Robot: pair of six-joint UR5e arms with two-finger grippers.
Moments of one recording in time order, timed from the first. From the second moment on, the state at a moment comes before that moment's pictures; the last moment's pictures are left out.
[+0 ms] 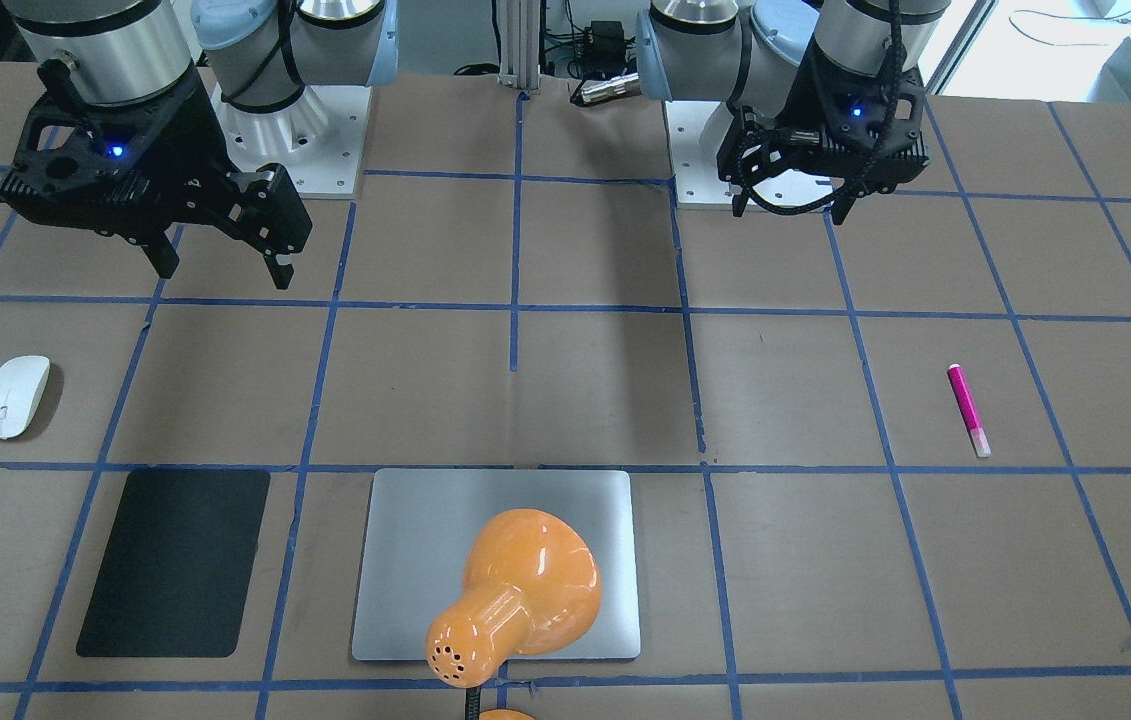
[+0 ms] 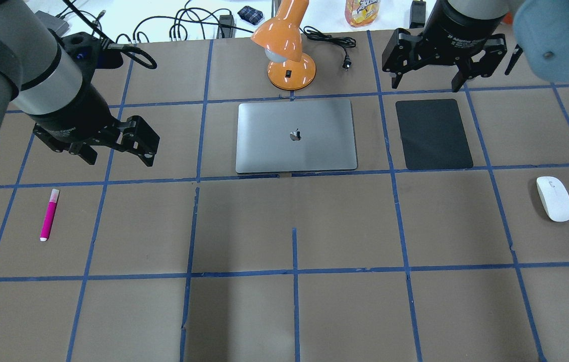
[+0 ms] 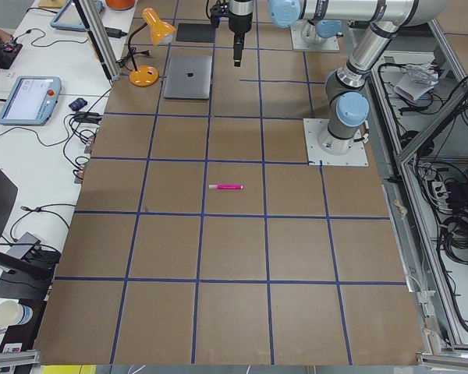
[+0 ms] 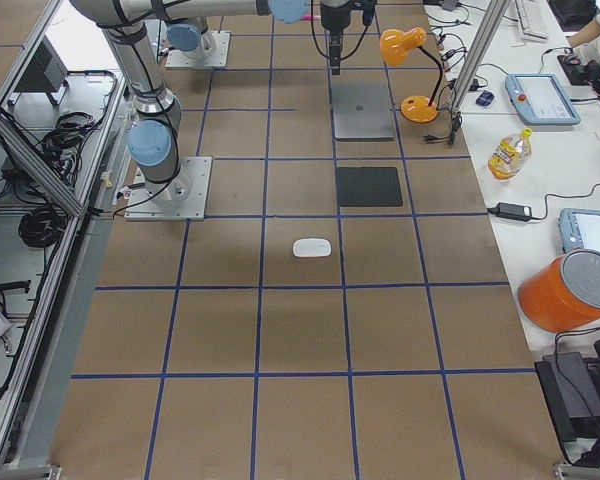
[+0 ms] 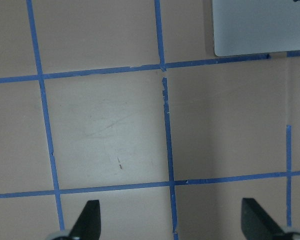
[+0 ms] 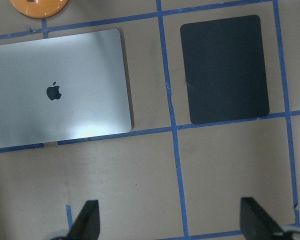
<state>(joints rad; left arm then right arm) -1.56 -1.41 -1.73 -1.56 1.58 0.10 1.60 -1.54 1.51 -1.66 -1.56 0.14</state>
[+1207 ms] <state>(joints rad) -1.48 -1.41 -1.78 -1.57 1.58 0.12 0.97 -1.52 1.83 -1.97 -1.55 -0.66</state>
